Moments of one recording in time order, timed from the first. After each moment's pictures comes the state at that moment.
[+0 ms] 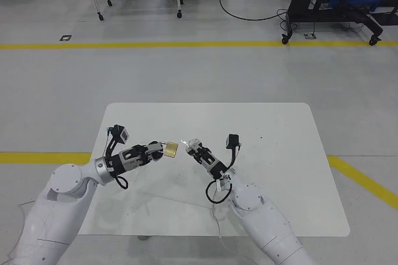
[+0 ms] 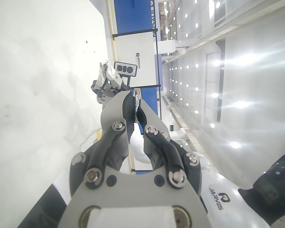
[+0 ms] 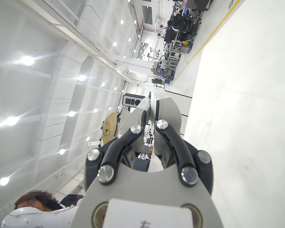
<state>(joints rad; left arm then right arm) 1.02 -1.08 -1.29 -1.41 -0.46 -0.13 -0.95 -0.98 -1.42 0.96 -1.14 0.19 -0.48 0.23</state>
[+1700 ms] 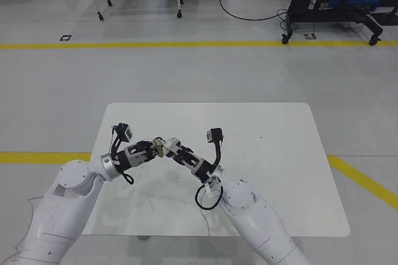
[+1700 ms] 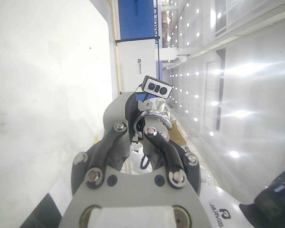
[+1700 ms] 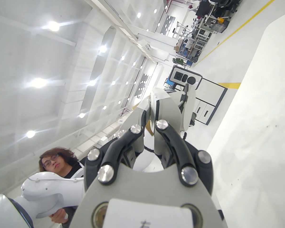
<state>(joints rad) 0.96 -1.11 -1.25 -1.33 -0.55 -0.07 -0.93 -0.99 -1.46 0.95 -1.30 0.14 -0.51 0.38</state>
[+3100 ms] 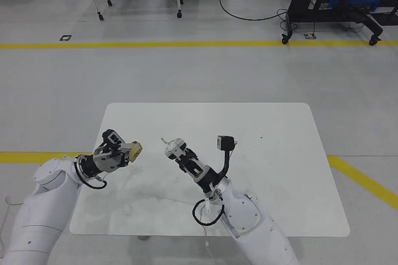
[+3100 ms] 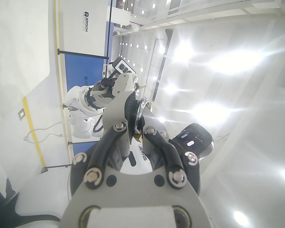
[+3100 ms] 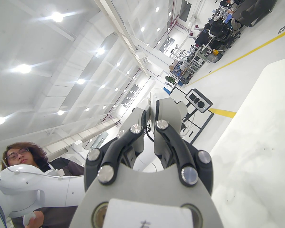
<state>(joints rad) 0.92 -1.09 -1.33 -1.10 -0.88 0.13 -1.37 -1.16 -1.44 1.01 -1.60 -0.15 -0.44 0.19</state>
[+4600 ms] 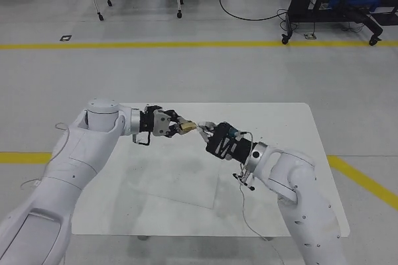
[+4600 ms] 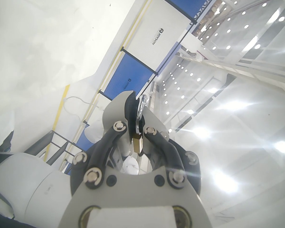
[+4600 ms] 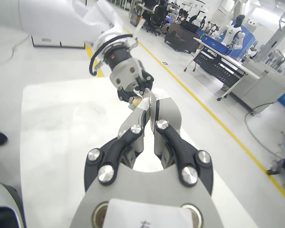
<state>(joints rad) 0.31 -1.28 -0.82 -0.78 -0.69 0.58 -1.14 -1.03 -1.31 1.27 -1.90 -1.47 -0.74 0.39</state>
